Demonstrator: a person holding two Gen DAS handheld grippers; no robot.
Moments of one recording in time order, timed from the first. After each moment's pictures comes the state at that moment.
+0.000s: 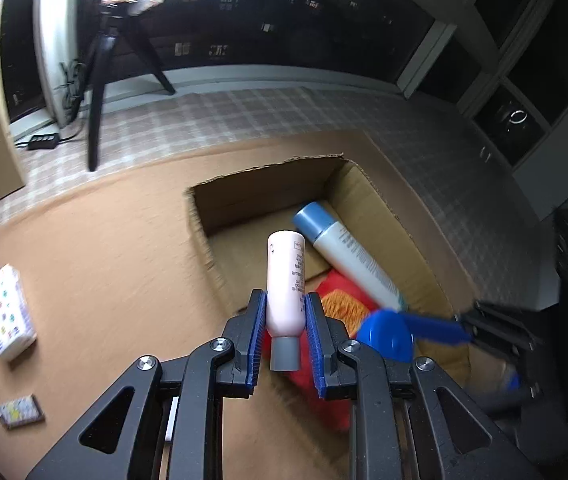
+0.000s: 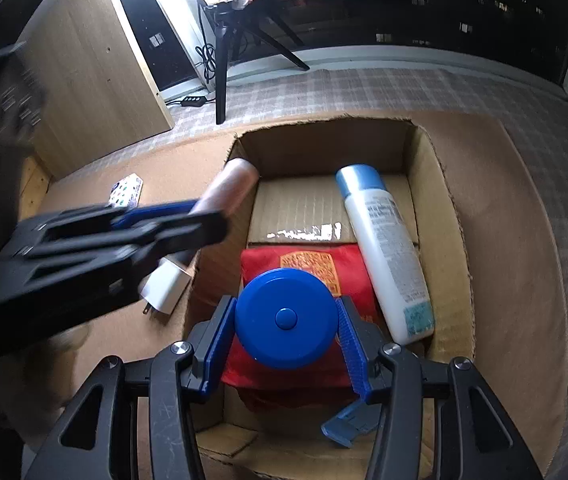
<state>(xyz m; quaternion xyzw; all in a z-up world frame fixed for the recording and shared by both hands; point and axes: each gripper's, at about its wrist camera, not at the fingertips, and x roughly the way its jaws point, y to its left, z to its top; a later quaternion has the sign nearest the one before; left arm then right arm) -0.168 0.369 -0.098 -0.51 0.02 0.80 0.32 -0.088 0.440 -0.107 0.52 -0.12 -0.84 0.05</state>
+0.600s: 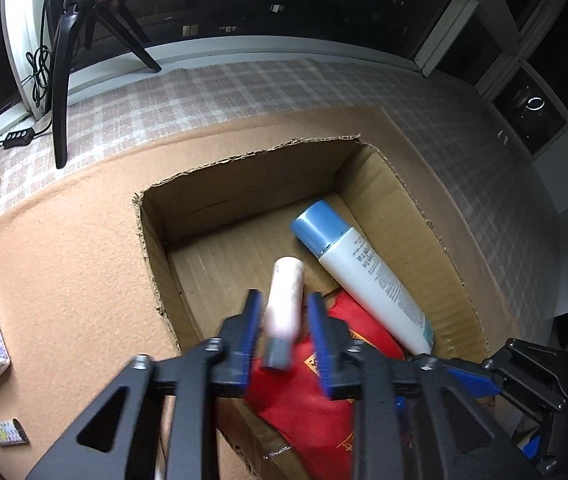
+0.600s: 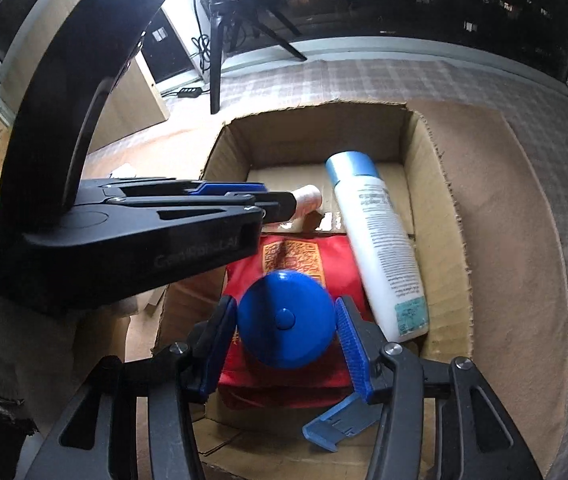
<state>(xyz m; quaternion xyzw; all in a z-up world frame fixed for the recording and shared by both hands) -0.196 0.407 -0.132 -0.54 0.04 0.78 0.30 -0.088 0.449 -0.114 0.52 -0.11 -0.84 0.05</state>
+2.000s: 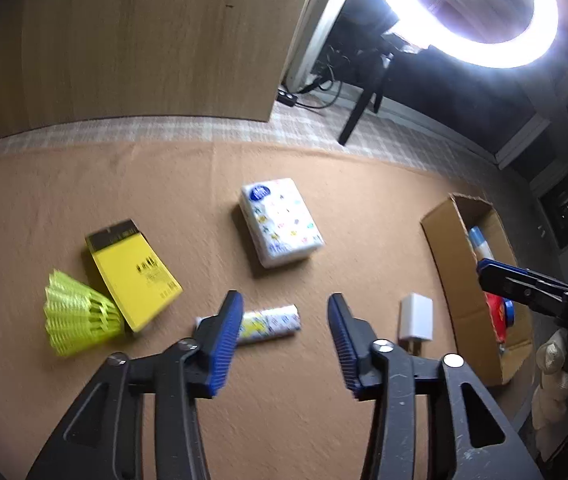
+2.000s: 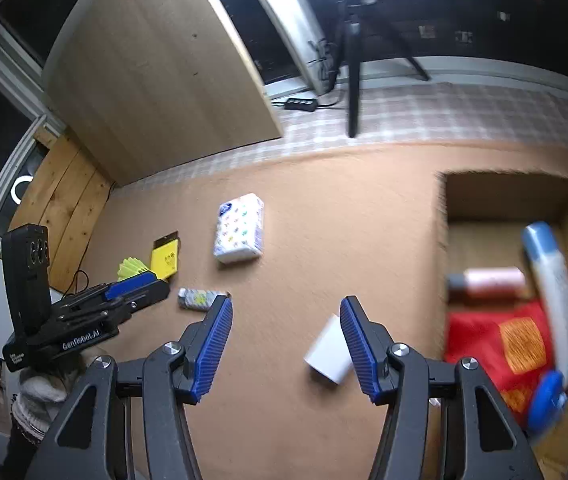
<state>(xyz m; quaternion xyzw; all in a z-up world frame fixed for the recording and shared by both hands) -0.177 0.077 -0.103 -0.51 -0.07 0.84 0.17 -0.170 0.309 -0.086 0.51 -0.16 -0.83 0.15</state>
